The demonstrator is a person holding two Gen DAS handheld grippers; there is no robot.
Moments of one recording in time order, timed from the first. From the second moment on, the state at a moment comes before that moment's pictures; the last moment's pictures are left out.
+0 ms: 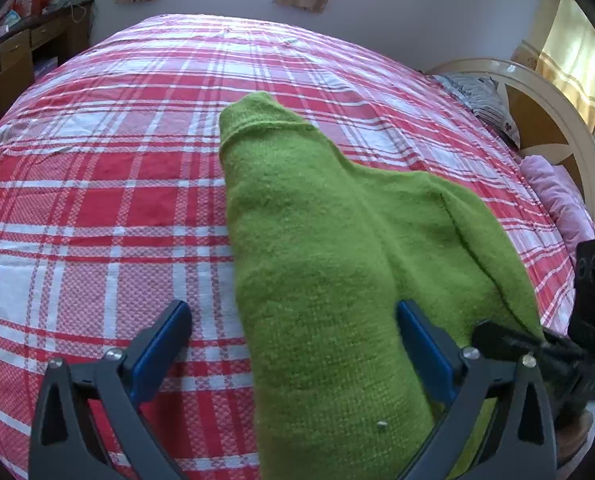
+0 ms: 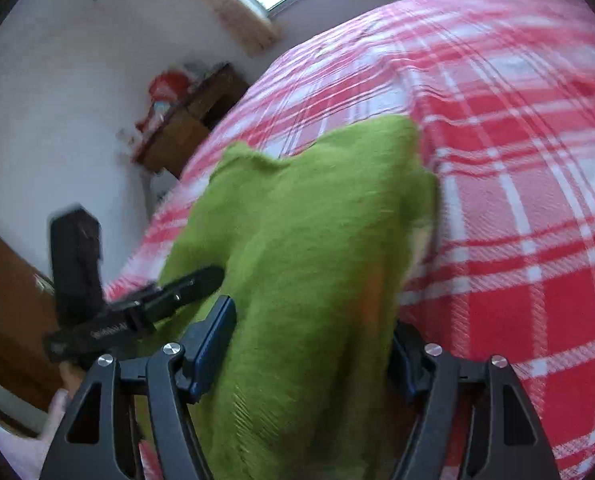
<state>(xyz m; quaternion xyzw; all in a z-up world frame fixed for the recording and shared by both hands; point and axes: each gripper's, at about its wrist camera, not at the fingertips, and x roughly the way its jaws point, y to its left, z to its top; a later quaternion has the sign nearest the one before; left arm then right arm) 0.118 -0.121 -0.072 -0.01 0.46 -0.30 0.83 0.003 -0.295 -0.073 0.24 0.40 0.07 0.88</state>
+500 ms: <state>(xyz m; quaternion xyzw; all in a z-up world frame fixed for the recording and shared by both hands) 0.093 -0.131 -0.054 -0.01 0.45 -0.30 0.84 0.002 -0.261 -0.056 0.19 0.39 0.00 0.90</state>
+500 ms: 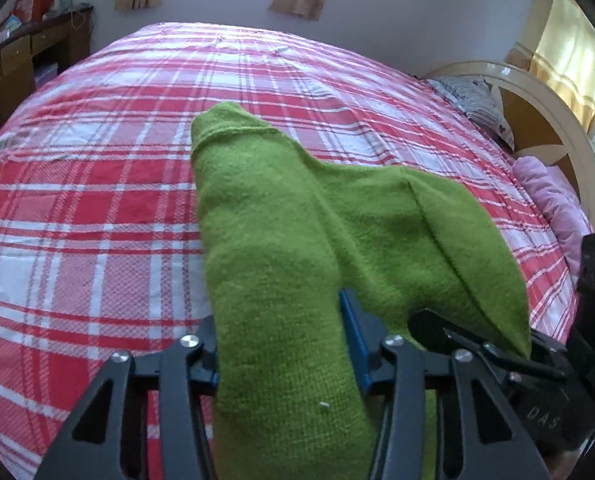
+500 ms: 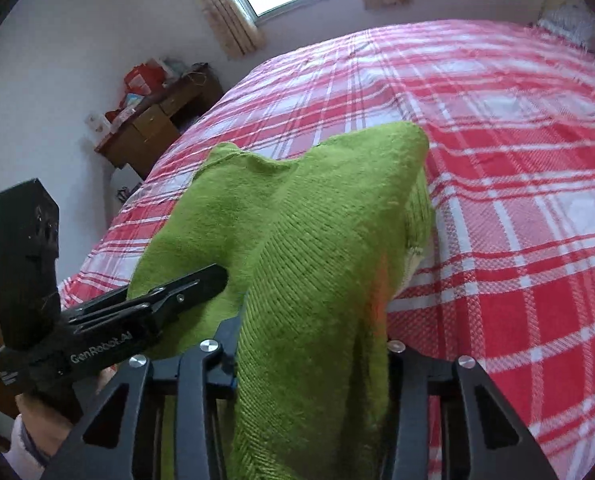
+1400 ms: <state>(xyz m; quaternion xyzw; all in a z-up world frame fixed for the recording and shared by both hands) 0.061 -0.008 -0.016 -0.02 0.42 -0.20 0.89 -0.010 -0.131 -0.011 0.17 0.37 0.09 0.91</state>
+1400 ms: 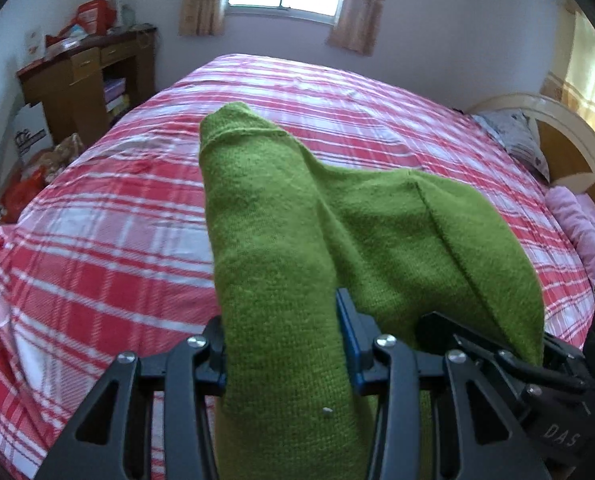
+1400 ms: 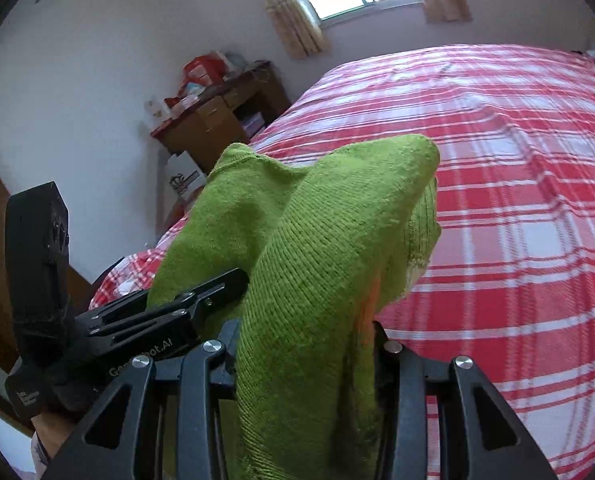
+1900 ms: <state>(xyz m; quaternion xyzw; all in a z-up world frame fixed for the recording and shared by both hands) 0.069 0.091 -0.024 -0.06 0.42 -0.11 0.90 0.037 -0.028 -0.013 0.12 0.39 0.18 0.90</state>
